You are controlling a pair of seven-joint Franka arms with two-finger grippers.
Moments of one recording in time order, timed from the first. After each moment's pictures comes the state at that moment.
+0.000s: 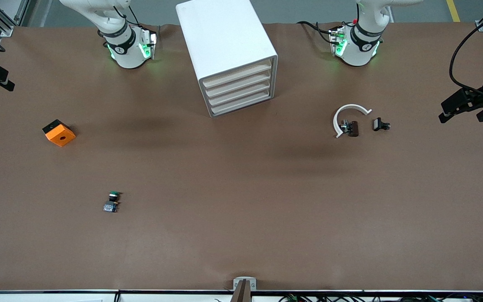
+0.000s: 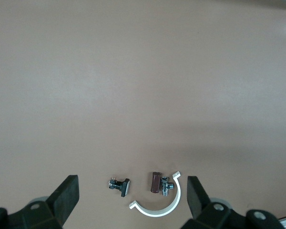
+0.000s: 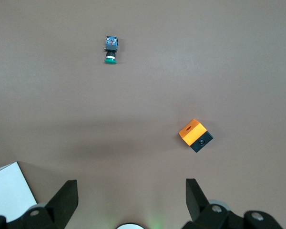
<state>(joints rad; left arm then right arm) -0.04 -0.05 0.03 -1.65 -0.03 1.71 -0.04 -0.06 -0.16 -0.09 -1.67 0.00 1.49 -0.11</state>
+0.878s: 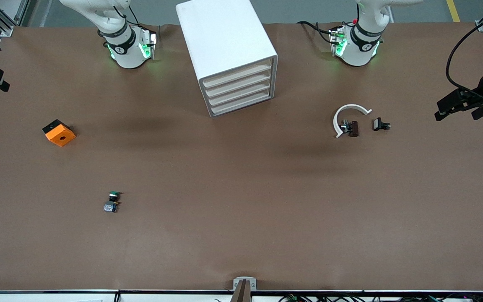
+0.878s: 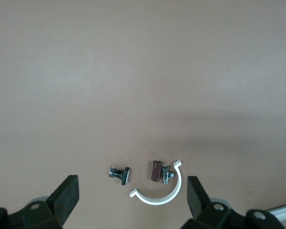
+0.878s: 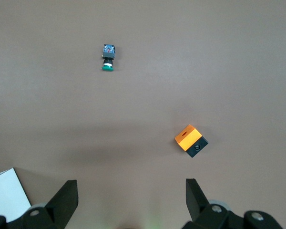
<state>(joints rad) -0.04 -0.03 0.03 -1.65 -0.03 1.66 -0.04 -0.06 -0.16 -0.09 -1.65 -0.01 1.51 -0.11</state>
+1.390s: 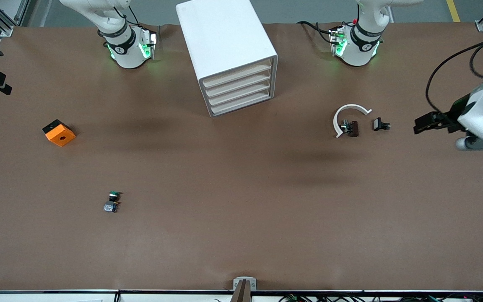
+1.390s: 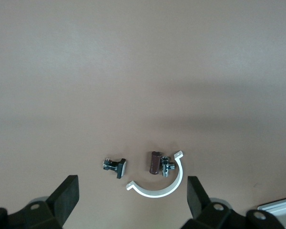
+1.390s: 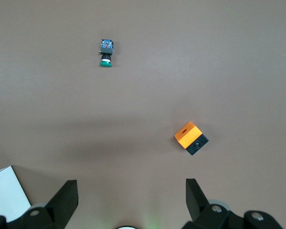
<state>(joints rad) -0.07 0.11 0.03 -1.66 -0.03 1.67 -0.07 -0.06 -0.12 -0.09 -1.65 -0.01 1.50 -0.11</state>
